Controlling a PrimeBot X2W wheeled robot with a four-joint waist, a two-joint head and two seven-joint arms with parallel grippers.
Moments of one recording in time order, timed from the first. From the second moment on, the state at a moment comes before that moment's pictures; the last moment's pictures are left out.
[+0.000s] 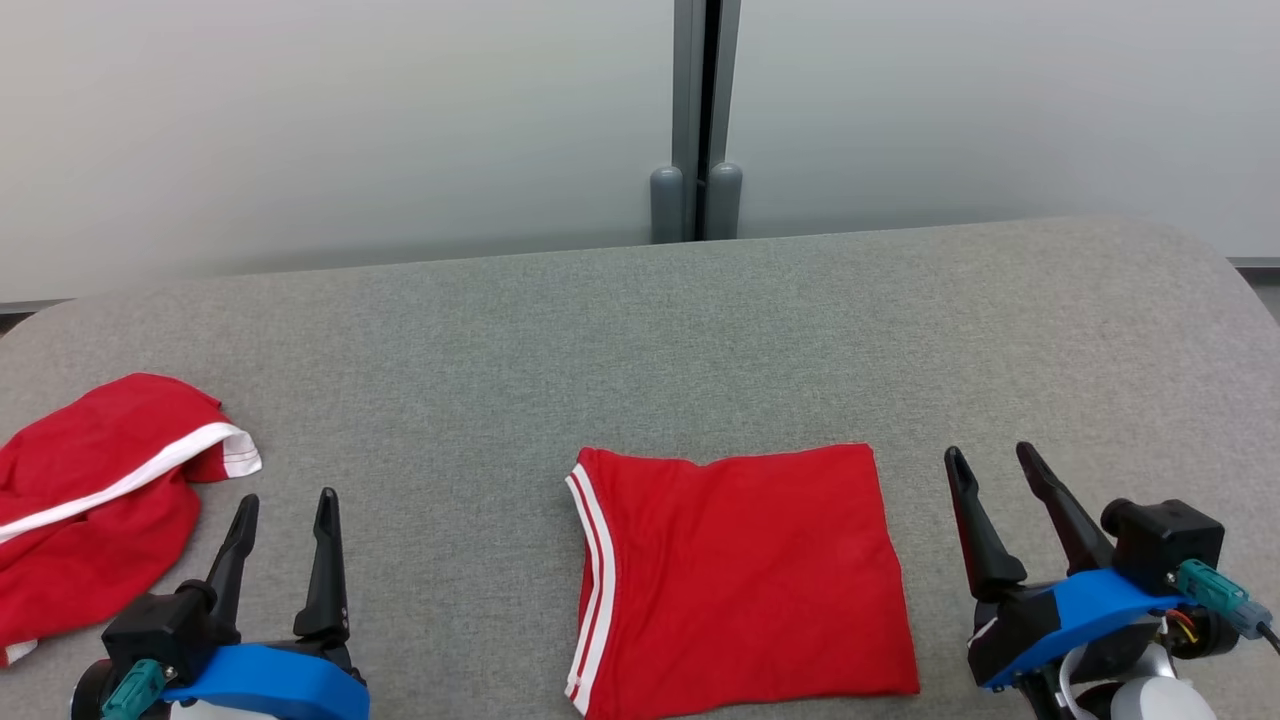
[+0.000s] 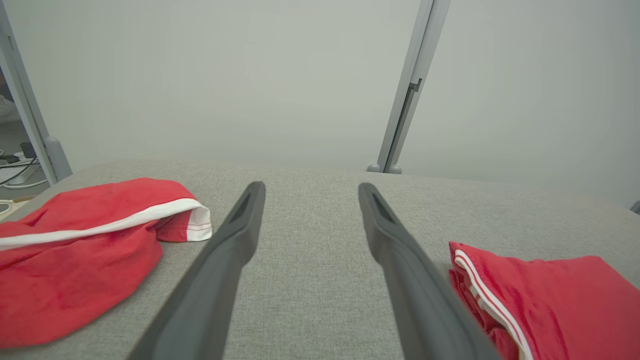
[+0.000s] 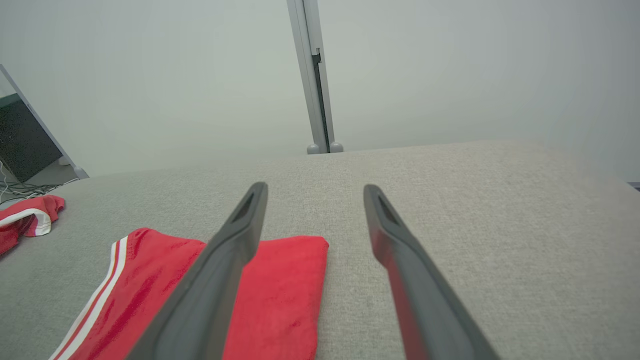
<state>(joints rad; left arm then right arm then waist) -0.04 0.38 -0.32 0.18 -0.58 0.11 -0.25 -0.09 -0.05 0.01 0.12 0.22 0.13 -0.01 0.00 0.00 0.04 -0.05</state>
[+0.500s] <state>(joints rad) -0.01 0.38 -0.31 0.18 -0.60 0.14 -0.24 -0.05 -0.05 -0.02 0.16 0.19 0.13 -0.01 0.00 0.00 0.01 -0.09</state>
